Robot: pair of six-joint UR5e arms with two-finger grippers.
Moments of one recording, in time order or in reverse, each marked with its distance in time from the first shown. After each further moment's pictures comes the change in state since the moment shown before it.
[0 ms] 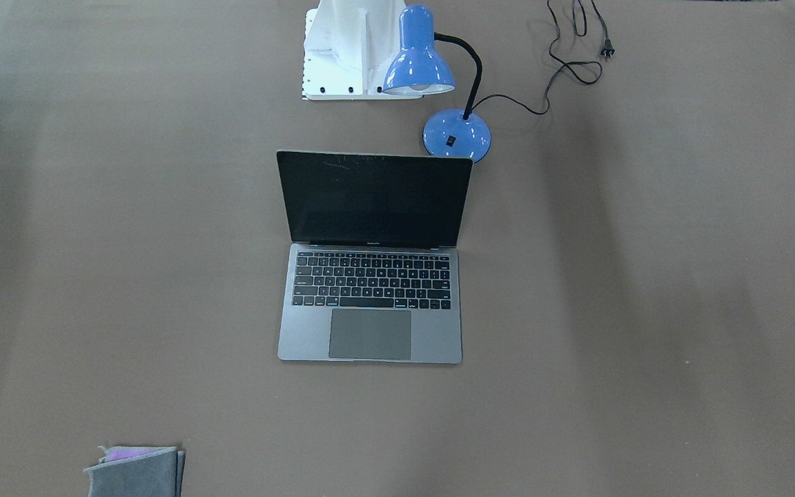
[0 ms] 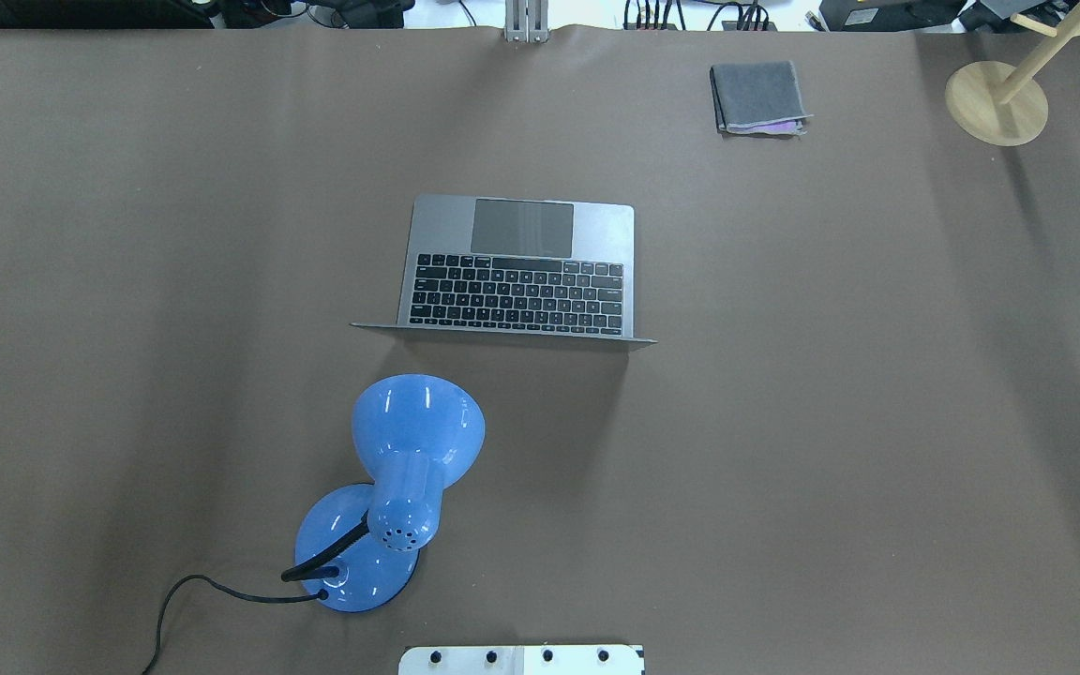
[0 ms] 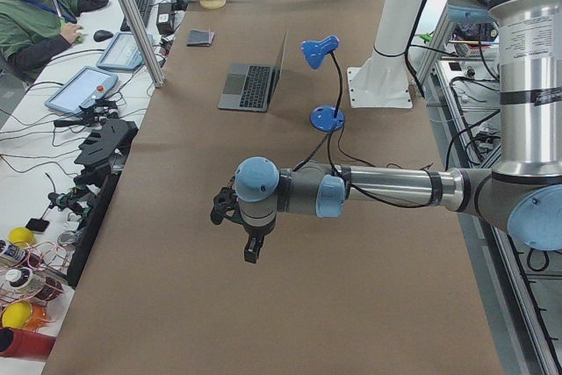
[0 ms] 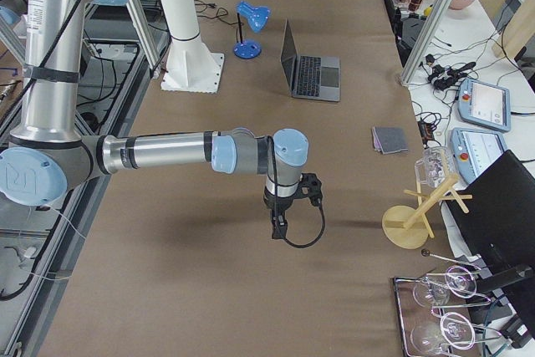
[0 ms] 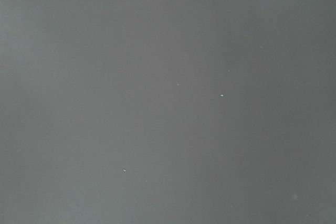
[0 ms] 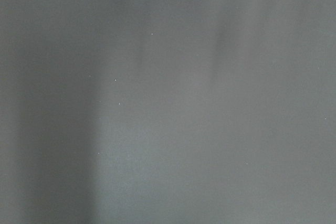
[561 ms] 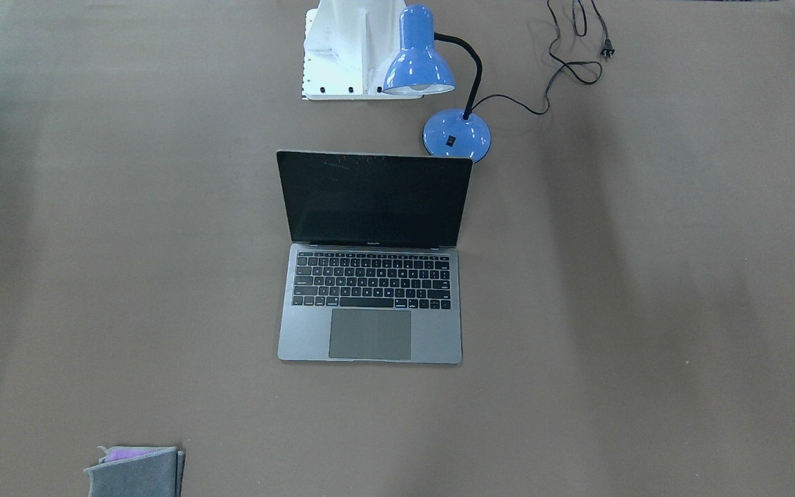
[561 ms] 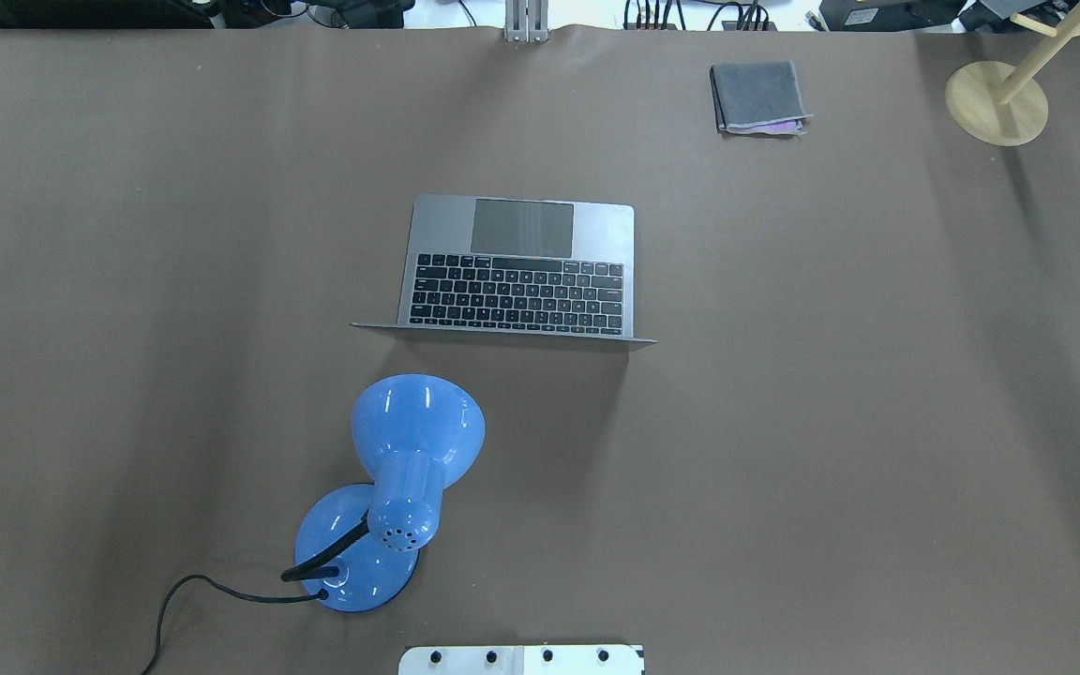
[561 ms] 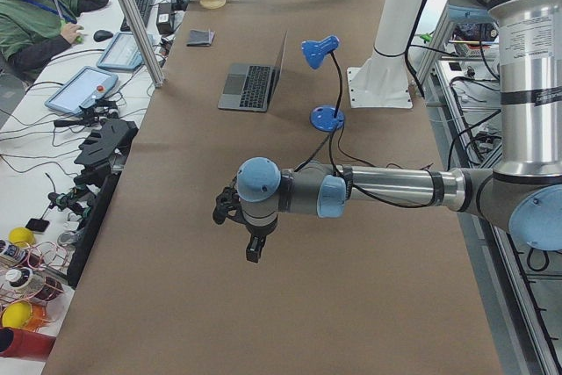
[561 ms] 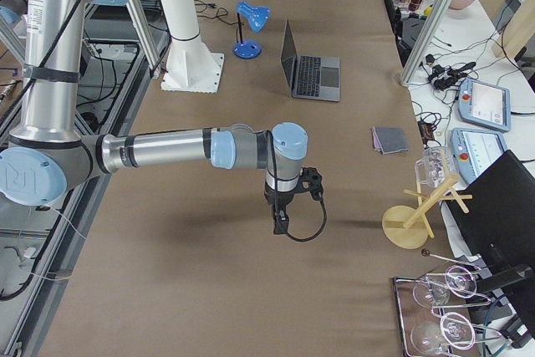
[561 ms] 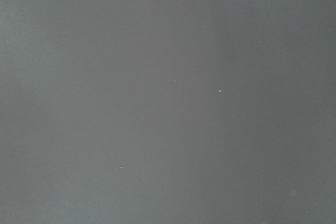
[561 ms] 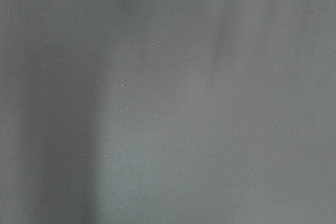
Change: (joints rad) left arm 0.012 0.010 -0.007 -0.006 -0.004 0.001; right arm 0.000 -0.001 0.038 -0.001 0.002 0.000
